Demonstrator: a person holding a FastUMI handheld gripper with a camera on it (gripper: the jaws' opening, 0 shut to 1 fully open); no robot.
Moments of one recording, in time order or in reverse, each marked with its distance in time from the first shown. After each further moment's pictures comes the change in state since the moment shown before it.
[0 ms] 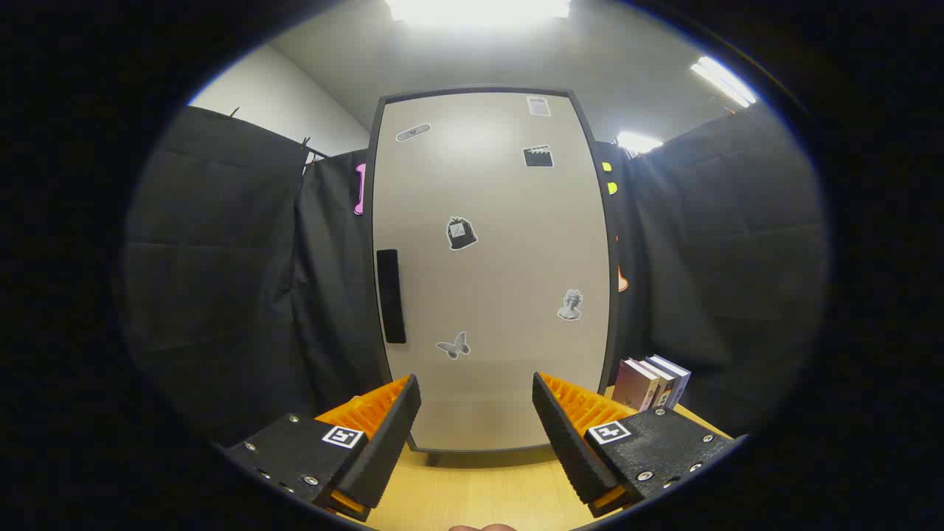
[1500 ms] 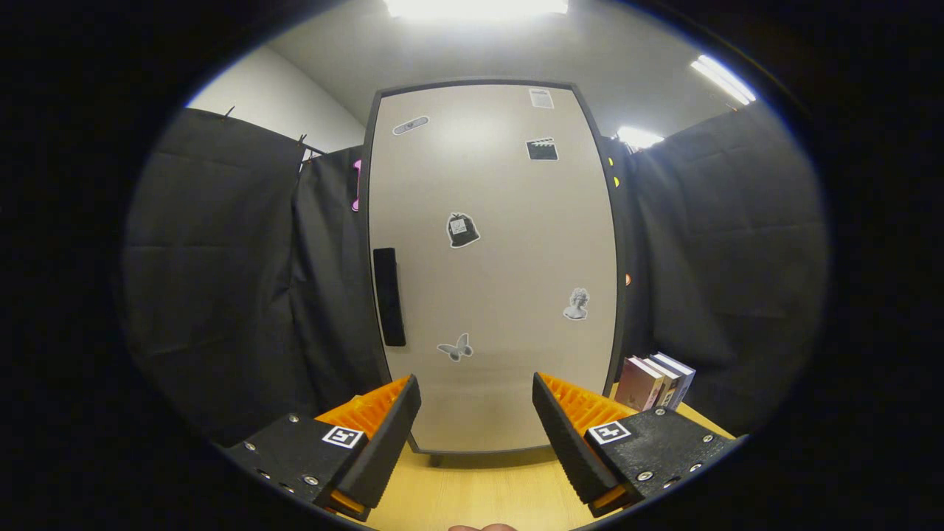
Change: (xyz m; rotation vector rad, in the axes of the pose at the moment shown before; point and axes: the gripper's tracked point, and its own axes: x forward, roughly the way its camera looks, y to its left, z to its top) arm 0.016 0.006 0.005 0.017 0.023 0.001
